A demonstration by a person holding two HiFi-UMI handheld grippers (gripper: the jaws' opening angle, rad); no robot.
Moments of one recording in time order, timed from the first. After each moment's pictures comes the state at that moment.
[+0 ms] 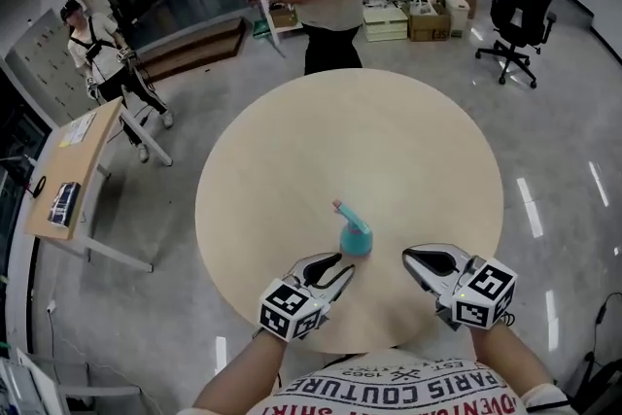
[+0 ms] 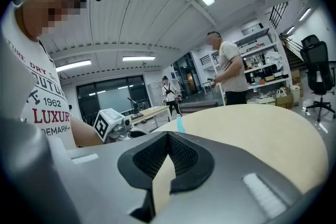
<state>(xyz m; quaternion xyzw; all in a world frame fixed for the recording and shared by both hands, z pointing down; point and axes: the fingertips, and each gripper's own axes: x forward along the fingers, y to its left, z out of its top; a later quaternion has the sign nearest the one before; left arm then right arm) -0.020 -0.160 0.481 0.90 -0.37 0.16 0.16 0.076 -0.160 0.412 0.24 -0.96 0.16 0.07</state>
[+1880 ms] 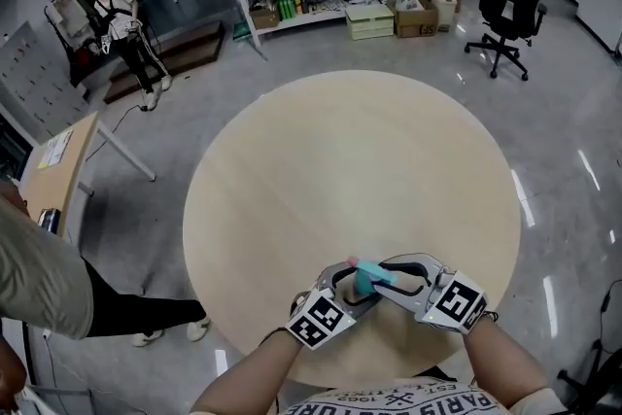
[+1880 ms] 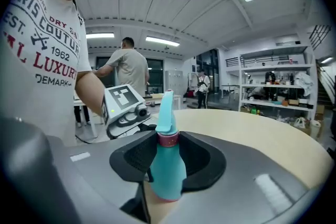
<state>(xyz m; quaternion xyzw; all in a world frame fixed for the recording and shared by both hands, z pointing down) 0.004 -0.215 0.568 0.93 -0.24 0.27 0.07 -0.006 -0.212 0.493 0.16 -0.98 0.01 0.16</state>
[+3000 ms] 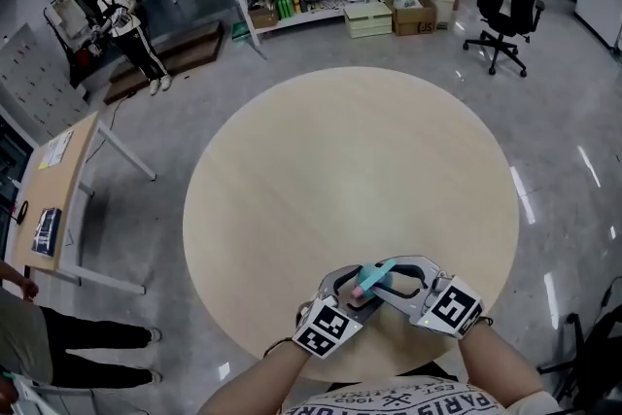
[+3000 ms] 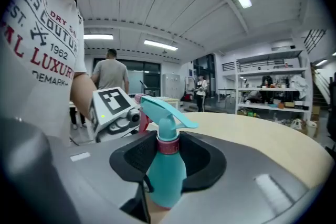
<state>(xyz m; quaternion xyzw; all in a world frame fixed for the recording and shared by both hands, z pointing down) 0.008 -0.195 0.570 0.92 -0.29 0.25 0.08 -0.009 -0.195 0.490 0.18 -0.98 0.01 0.13</state>
